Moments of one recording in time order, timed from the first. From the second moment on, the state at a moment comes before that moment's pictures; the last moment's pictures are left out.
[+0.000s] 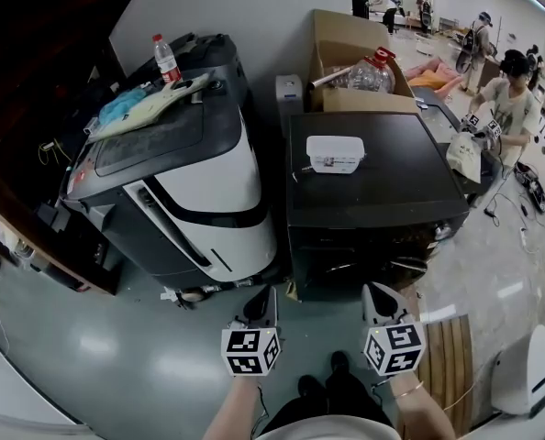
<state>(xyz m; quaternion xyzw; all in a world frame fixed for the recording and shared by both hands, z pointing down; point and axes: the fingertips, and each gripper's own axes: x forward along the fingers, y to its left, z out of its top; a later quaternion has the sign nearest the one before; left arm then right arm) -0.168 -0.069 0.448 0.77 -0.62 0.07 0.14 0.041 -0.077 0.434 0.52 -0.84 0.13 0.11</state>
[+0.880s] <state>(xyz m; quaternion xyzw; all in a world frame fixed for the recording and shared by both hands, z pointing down) -0.174 -0.044 0.443 0.77 -0.62 0.06 0.14 0.037 -0.056 0.427 0.53 -0.84 0.12 0.10</state>
